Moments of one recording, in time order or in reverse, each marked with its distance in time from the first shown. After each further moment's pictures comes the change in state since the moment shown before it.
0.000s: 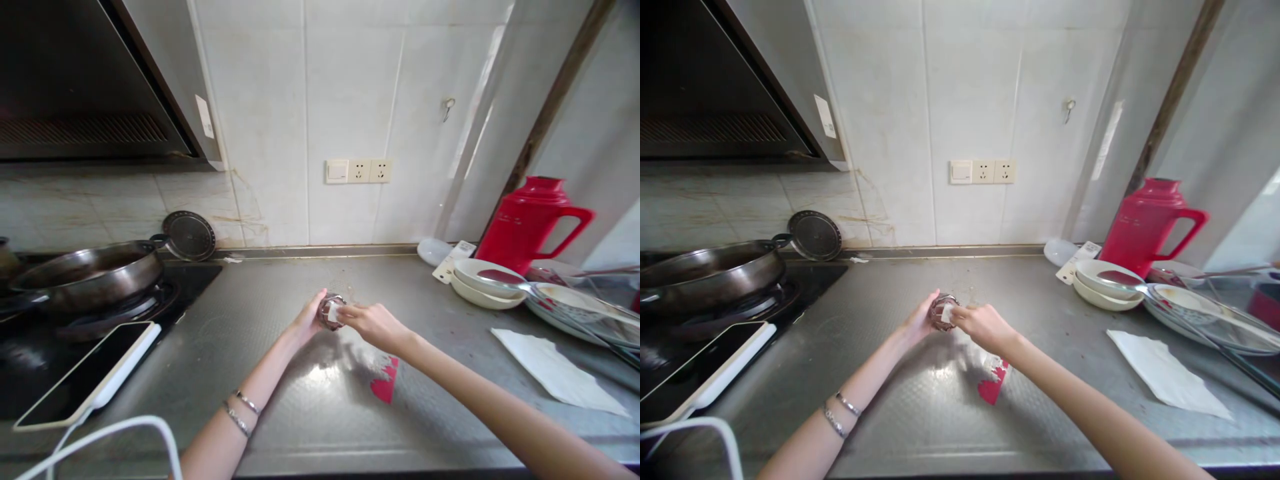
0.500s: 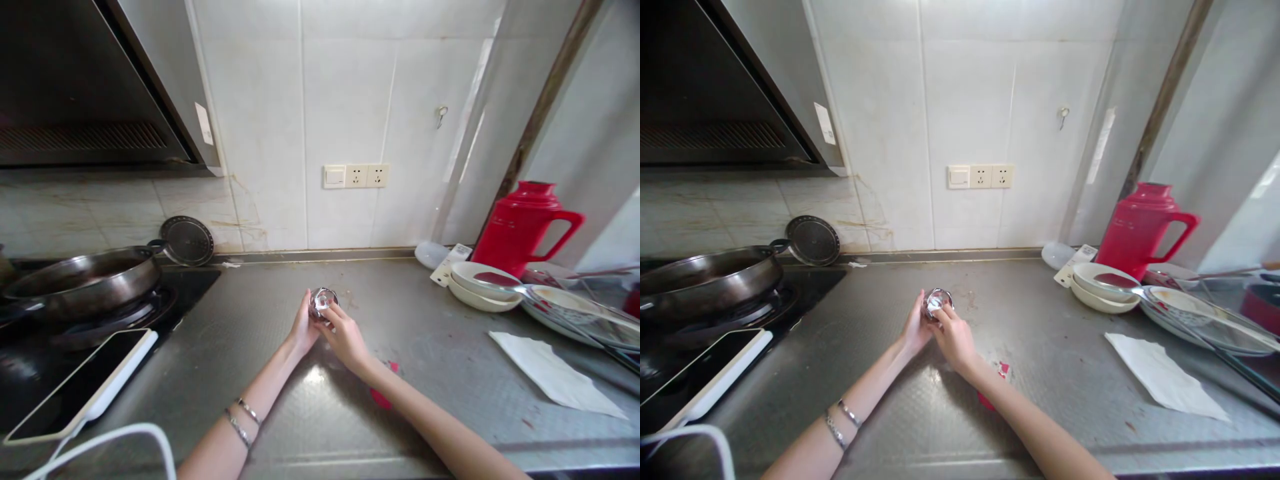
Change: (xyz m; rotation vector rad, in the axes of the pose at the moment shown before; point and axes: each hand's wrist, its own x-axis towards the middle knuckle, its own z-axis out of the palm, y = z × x) left_hand 0.004 -0.005 -0.004 -0.317 0.017 0.194; right_hand 0.045 -0.052 0.049 0.489 0.451 0.408
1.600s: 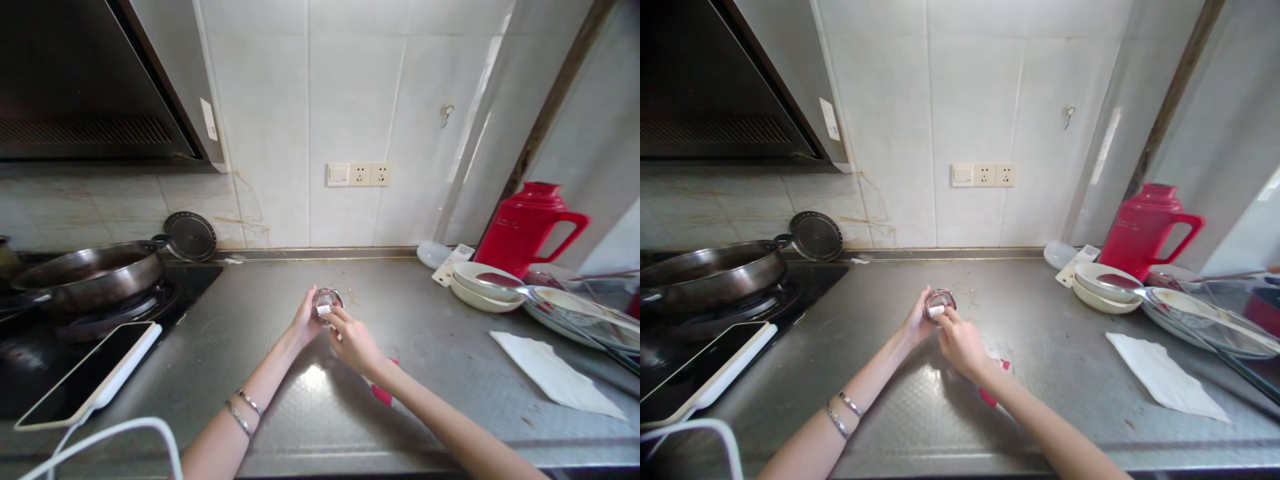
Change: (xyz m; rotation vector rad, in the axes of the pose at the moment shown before) left_hand 0.002 0.008 -0.002 0.047 -0.031 -0.107; right_hand -0.012 -0.011 -0.024 -0.162 -0.158 -0.021
